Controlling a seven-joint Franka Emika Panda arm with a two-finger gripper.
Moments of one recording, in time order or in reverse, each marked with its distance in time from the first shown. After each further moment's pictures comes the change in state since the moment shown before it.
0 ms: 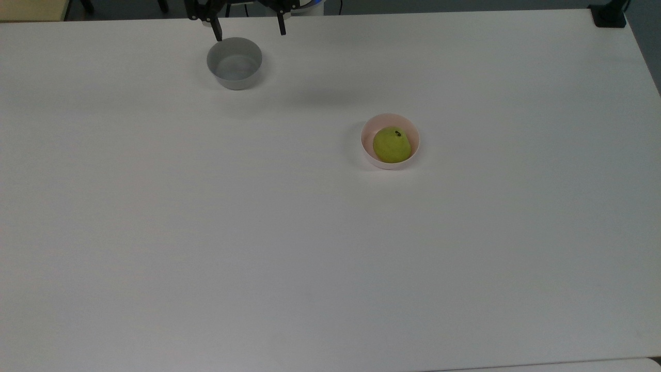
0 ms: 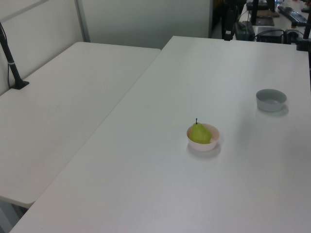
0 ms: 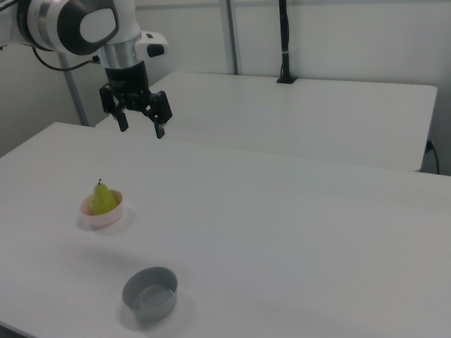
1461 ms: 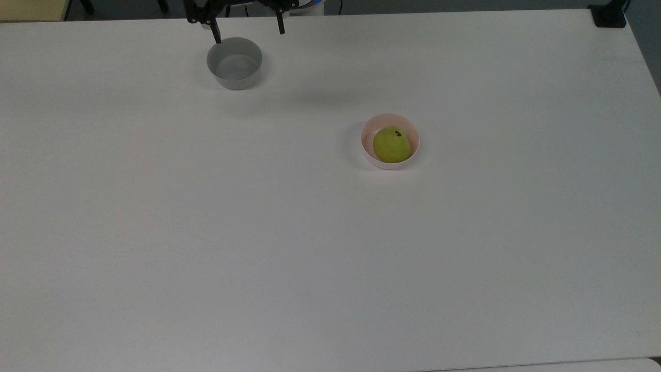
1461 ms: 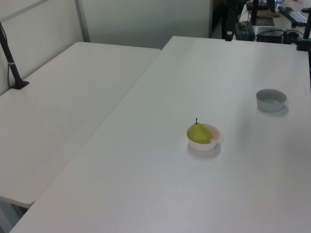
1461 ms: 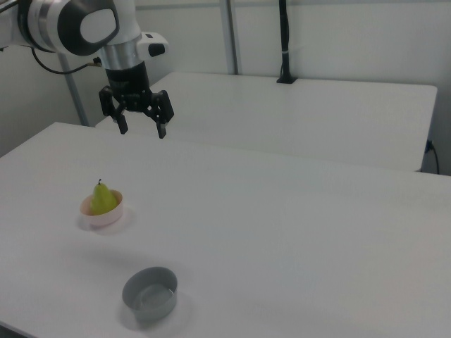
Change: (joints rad) arm 0.001 0.002 0.001 -0.002 -0.012 0.000 -0.093
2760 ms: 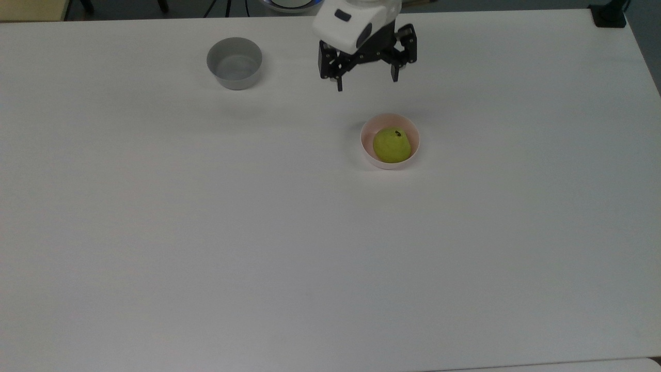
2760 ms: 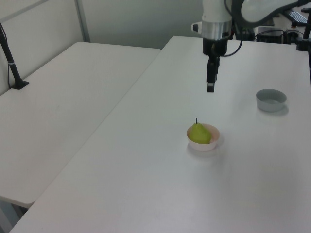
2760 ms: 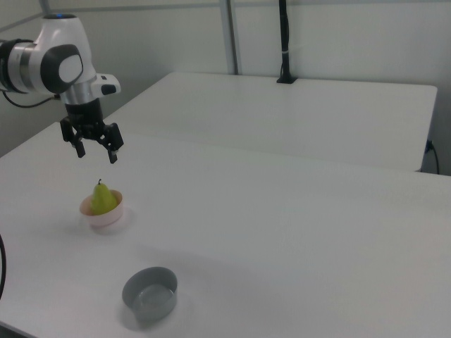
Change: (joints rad) arm 0.307 0.138 0.007 -0.083 -0.001 0.167 0.325
